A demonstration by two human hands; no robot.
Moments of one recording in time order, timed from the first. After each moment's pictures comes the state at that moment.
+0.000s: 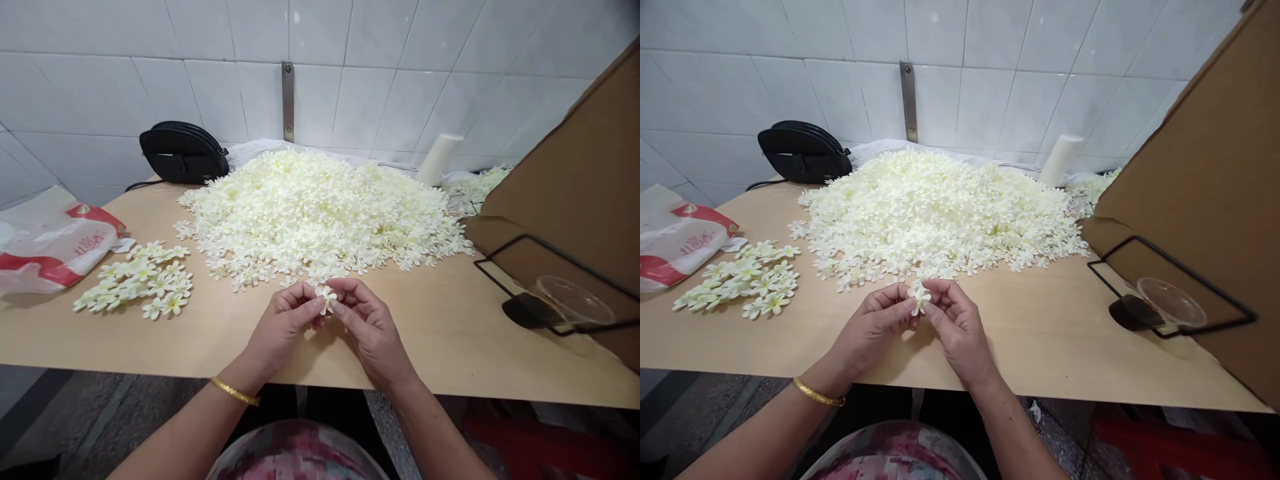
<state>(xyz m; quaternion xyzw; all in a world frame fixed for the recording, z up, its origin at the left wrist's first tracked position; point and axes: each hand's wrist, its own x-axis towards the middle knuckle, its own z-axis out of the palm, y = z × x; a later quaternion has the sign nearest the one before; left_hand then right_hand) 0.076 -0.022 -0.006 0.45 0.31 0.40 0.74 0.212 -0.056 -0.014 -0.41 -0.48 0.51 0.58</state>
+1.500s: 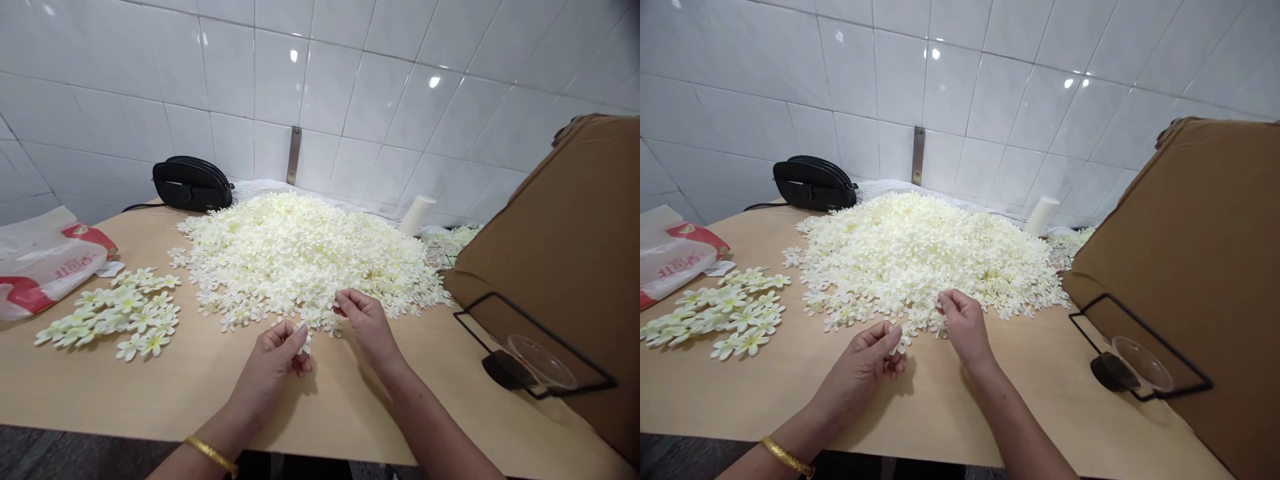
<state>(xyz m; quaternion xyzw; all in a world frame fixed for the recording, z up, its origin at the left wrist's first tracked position) 0.080 -0.018 -0.004 0.38 0.35 0.46 0.72 0.237 0.006 0.009 -0.53 -0.54 0.36 0.55</state>
